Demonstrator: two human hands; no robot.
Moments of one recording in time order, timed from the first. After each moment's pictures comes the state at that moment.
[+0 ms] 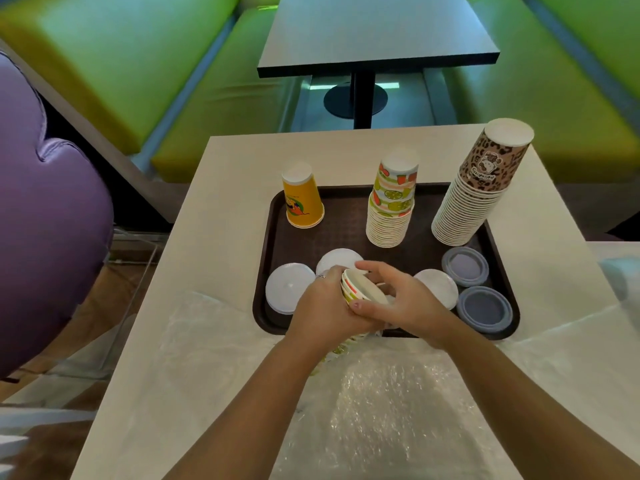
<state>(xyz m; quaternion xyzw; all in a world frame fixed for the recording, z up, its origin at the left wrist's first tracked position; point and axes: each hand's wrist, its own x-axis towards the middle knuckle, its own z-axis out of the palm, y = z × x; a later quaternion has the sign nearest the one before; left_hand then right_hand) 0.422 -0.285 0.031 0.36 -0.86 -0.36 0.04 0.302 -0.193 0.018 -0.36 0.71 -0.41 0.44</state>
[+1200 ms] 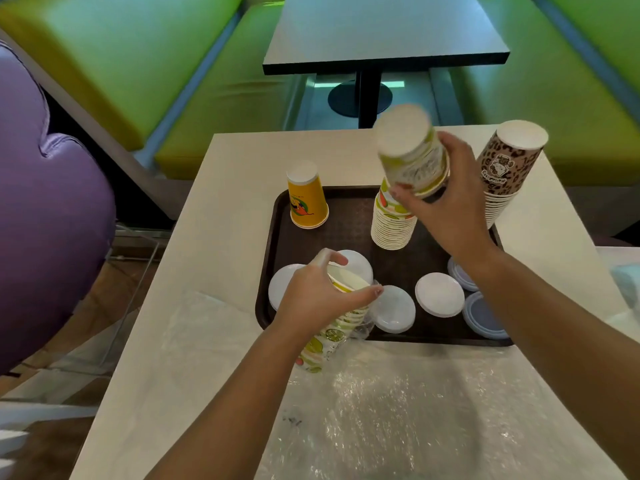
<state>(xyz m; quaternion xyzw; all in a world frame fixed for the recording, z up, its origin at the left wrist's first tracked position) 0.425 -0.305 0.053 0.40 -0.80 -0.43 0.07 0.222 -0.242 0.066 -0.45 0.74 -0.51 -0.05</state>
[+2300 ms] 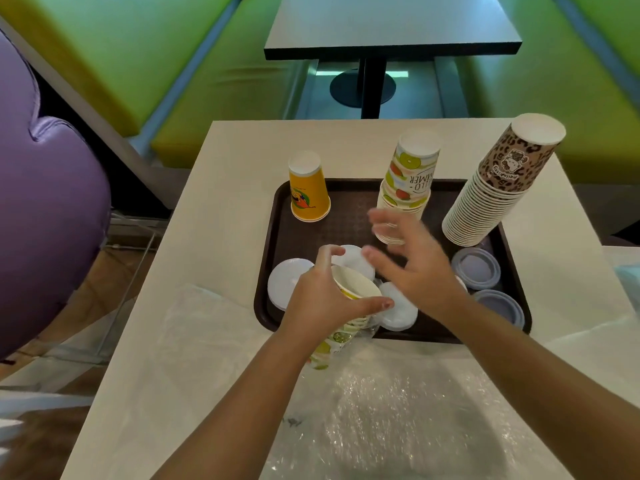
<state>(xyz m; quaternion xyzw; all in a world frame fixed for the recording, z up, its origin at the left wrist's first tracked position) 0.425 -0.300 0.039 0.40 -0.79 -0.46 0.07 0.288 -0.220 0.040 -0.46 0.71 -0.49 0.22</state>
